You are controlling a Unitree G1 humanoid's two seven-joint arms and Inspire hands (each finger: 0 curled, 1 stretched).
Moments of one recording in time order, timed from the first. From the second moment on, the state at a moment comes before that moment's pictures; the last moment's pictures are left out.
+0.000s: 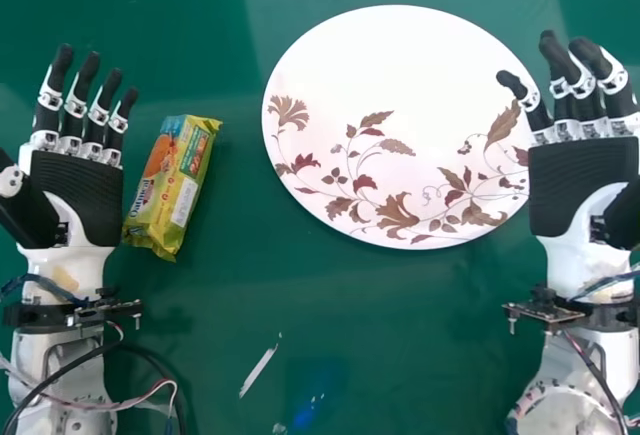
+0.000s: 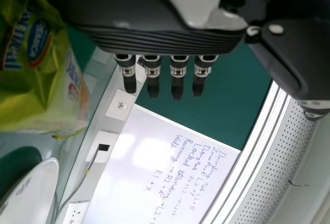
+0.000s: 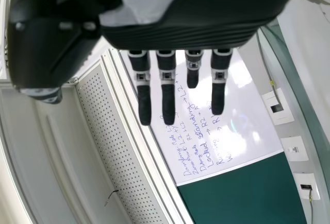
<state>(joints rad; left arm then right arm) 0.23 0.03 0.23 -0.29 -0.59 -0.25 -0.40 0.15 -0.03 -0.23 -0.26 0.63 -0.38 0.55</state>
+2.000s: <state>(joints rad) 0.49 0.01 0.22 -0.78 0.18 -0.04 0.01 0.21 -0.08 -0.15 -0.33 0.61 -0.23 0.52</state>
